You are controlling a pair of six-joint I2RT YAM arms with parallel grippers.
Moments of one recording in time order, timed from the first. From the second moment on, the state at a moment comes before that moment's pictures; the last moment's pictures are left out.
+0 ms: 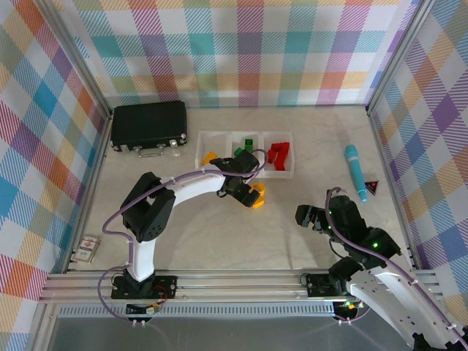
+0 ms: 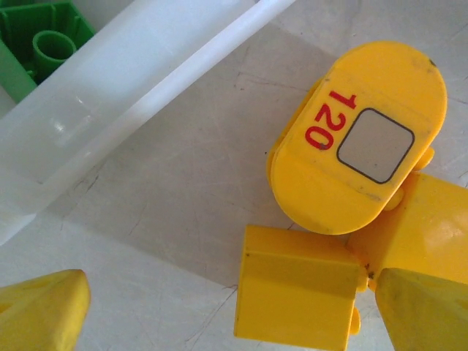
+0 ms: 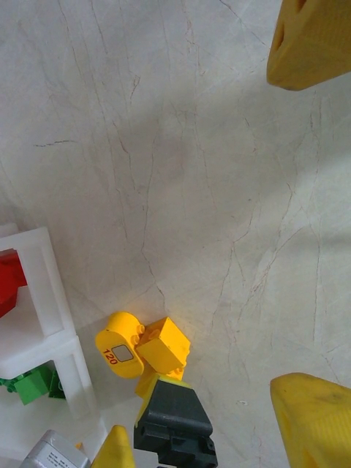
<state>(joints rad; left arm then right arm) -0.79 1.95 1.42 -0.66 -0.12 -0.07 0.58 0.51 0.62 -0.90 0.17 0.67</state>
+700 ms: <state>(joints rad) -0.73 1.96 1.37 -0.67 0.01 -0.01 0.58 0.51 0.62 -0.90 0.17 0.67</state>
